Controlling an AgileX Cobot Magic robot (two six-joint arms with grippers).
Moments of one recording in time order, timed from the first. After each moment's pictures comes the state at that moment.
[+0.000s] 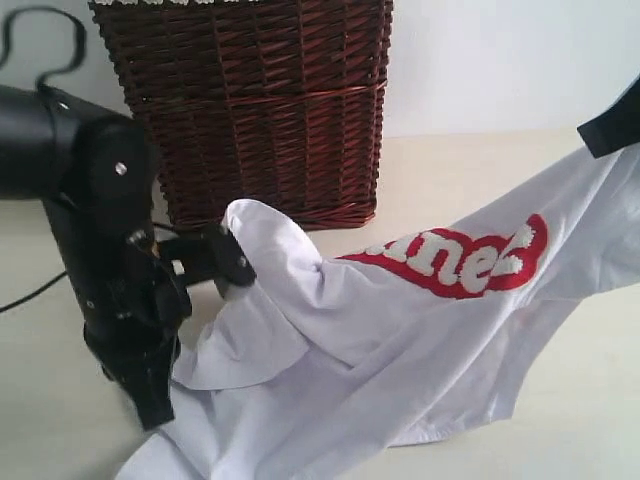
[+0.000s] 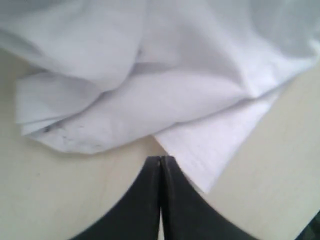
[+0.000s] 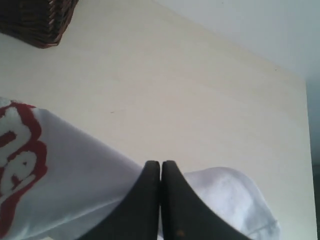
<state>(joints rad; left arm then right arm) -0.65 1.75 -1.08 -0.06 1.05 0.52 0.51 1.12 -1.05 -0.55 0.94 0.28</state>
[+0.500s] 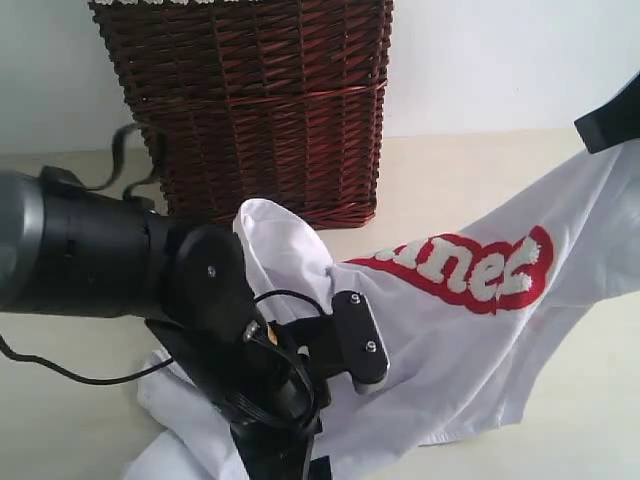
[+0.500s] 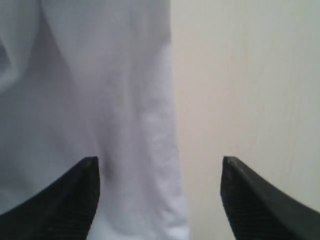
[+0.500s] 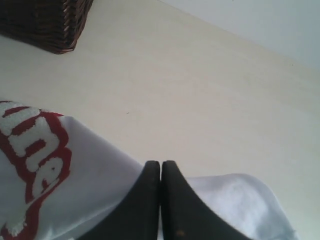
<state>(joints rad) -0.88 1.84 -0.99 -0.52 0.64 0.93 0.51 1.11 -1.05 -0.49 0.94 0.28</state>
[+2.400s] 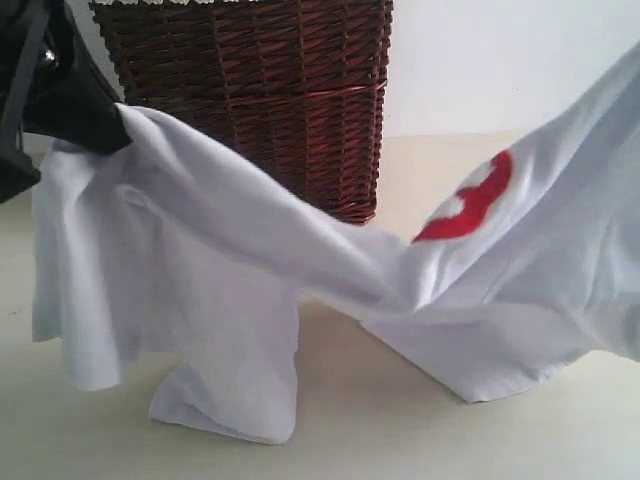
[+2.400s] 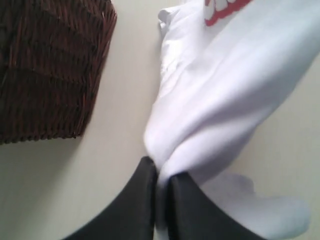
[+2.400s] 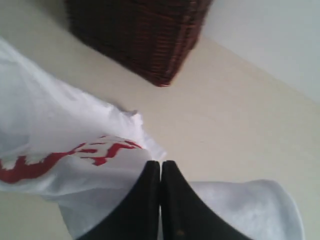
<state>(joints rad) -0.67 1.32 -1.43 -0.02 1.21 0.64 0.54 1.00 -1.37 -0.03 1.22 -0.16</state>
